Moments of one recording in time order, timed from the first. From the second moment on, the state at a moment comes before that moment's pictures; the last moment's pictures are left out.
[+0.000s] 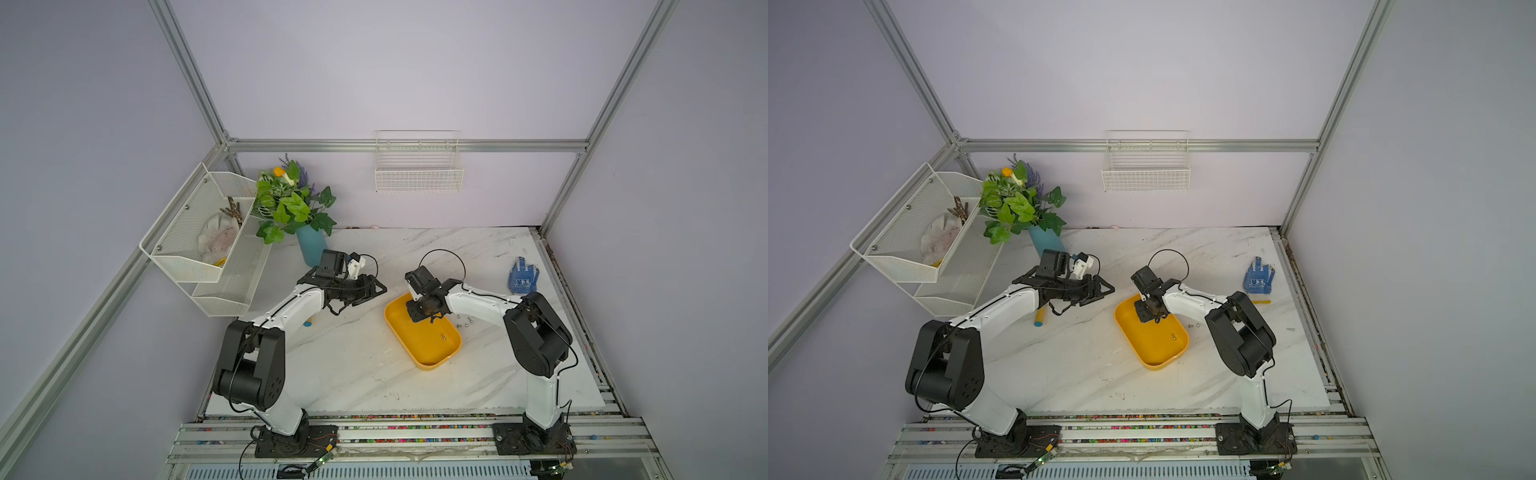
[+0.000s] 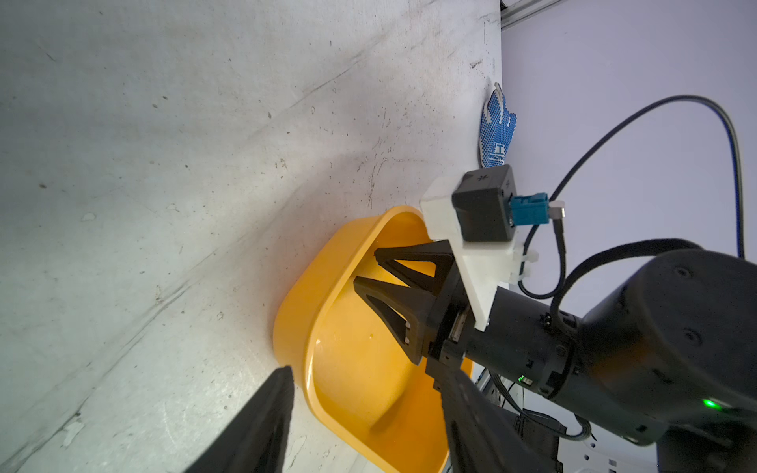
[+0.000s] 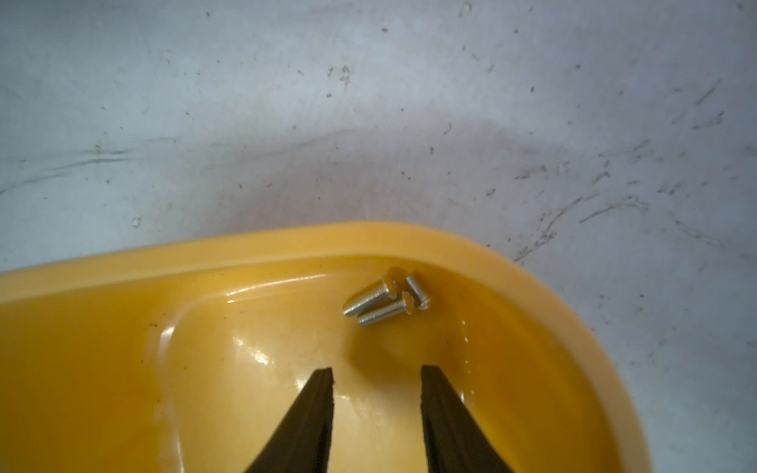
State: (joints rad) left arm -0.24 1.62 1.10 -0.29 0.68 -0.48; right arm 0.67 1.97 1.36 -0.50 0.05 0.23
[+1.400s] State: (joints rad) left arm -0.24 1.64 1.10 -0.29 0.70 -0.46; right arm 0.68 2.07 1.43 -0.46 0.10 0.29
